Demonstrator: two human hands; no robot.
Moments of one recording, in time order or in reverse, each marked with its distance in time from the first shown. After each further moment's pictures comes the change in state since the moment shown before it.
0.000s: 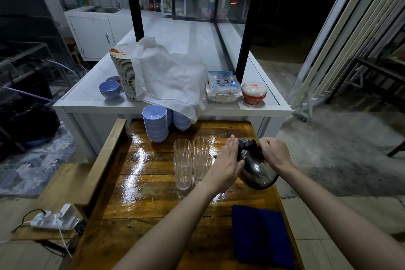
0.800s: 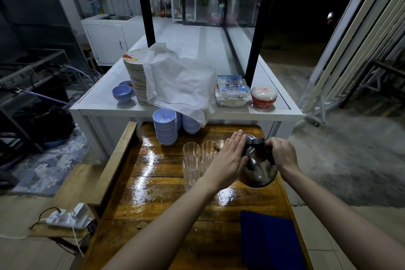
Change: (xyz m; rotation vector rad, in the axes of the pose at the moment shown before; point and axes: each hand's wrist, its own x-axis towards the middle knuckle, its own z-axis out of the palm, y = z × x) left_hand 0.001 -0.003 -0.030 0.199 0.125 0.136; right_hand -0.001 -0.018 0.006 0.256 0.122 0.102
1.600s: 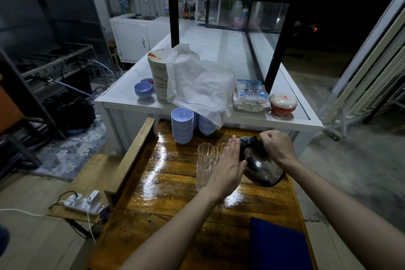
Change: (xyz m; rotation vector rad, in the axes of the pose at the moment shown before) left_hand -0.031 -0.015 -0.001 -0.193 0.075 -0.274; right_hand 0.020 -0.044 0.033 -0.348 -0.164 -0.309
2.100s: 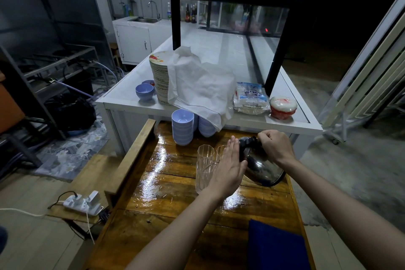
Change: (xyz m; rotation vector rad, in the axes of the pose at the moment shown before) left_hand 0.002 0.008 -0.001 -0.054 0.024 -0.031; right_hand 0.006 -0.003 -0.001 -0.005 0.002 -0.050
